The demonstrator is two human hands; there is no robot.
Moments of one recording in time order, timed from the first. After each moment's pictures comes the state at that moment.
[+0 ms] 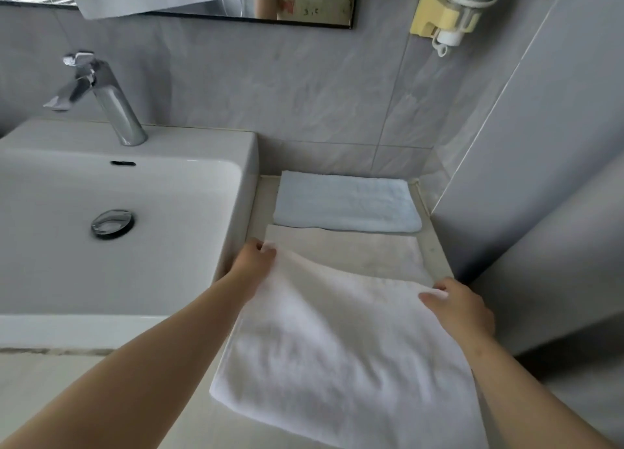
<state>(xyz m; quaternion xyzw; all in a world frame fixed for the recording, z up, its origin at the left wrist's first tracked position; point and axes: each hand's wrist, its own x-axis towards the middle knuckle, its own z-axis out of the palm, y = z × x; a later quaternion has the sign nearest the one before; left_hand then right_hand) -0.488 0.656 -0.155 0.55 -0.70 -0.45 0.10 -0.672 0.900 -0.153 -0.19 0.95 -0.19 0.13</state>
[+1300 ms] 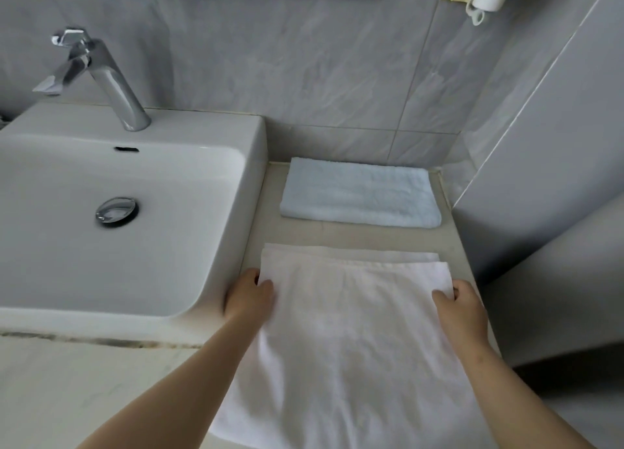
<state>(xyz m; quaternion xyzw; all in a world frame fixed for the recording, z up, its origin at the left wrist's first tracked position) -0.473 0.681 -0.200 0.61 -0.67 -0.42 0.10 -0.687 0.884 -0.195 -0.12 0.89 -0.41 0.17</state>
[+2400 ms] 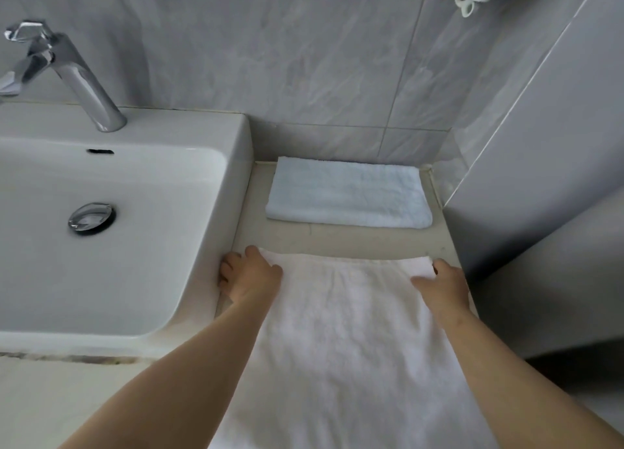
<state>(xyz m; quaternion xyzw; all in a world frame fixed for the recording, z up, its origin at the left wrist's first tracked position) -0.525 0.665 -0.192 0.65 -0.72 -0.24 -0.02 -0.728 0.853 -0.208 -0.13 0.92 -0.32 0.18</state>
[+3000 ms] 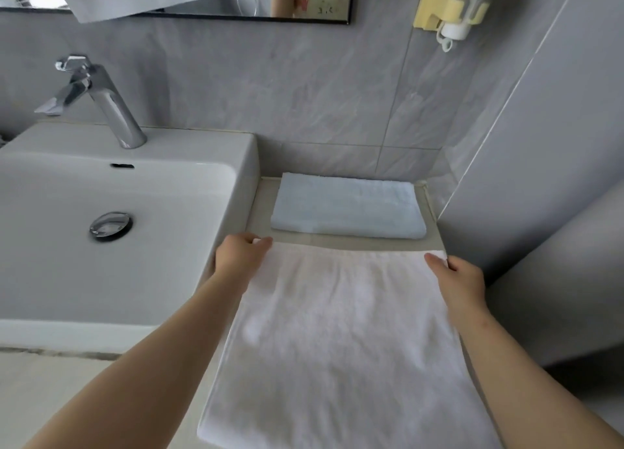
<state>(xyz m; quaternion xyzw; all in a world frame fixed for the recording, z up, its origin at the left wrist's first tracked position) -0.506 0.649 -0.138 0.59 -0.67 -0.42 0.17 -0.724 0.864 -0.162 -0.11 0.81 -0.55 0.16</state>
